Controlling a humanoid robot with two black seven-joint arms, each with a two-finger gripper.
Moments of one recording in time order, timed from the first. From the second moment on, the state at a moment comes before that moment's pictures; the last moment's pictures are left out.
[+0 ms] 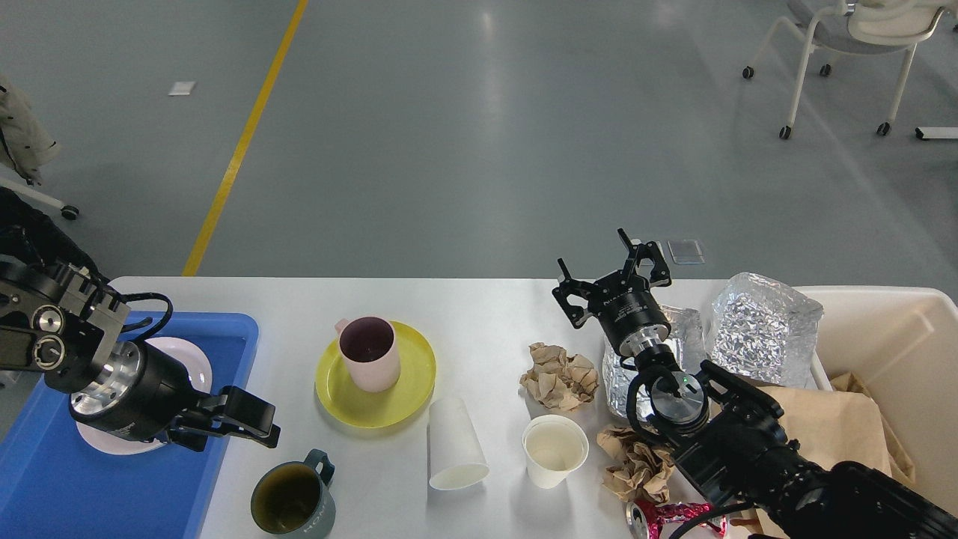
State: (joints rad) left arm -1.96 0.64 1.32 -1.75 0.42 -0.29 -0.18; right arm 0.65 0.07 0.73 0.40 0.32 0.54 0.27
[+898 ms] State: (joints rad) left arm -1.62 0.56 1.28 -1.74 0.45 0.07 -0.11; right arm 0.65 0.07 0.73 0.40 0.32 0.54 0.27
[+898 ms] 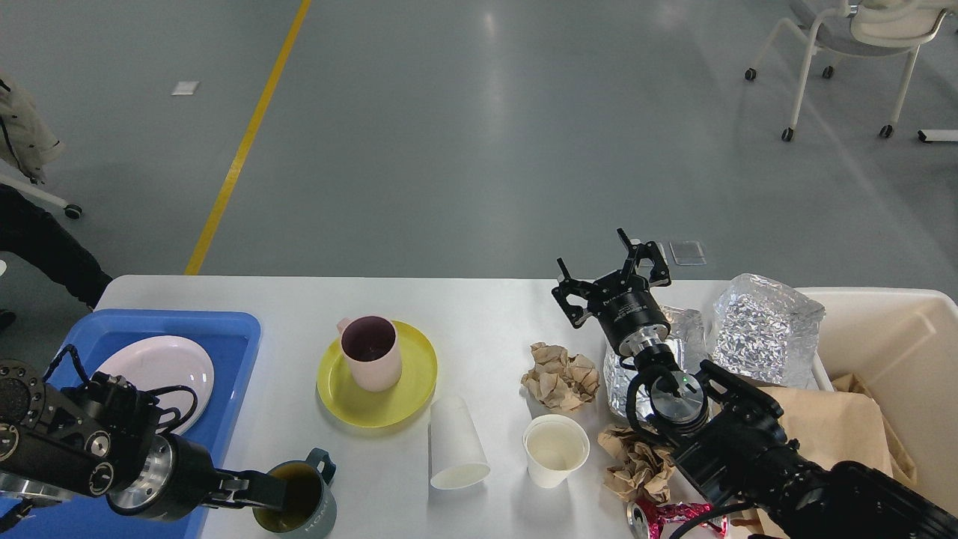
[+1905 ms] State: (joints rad) left arm -1.52 0.62 1.24 -1.73 0.55 0.15 -0.10; right arm 0.65 0.07 0.73 0.40 0.32 0.54 0.27
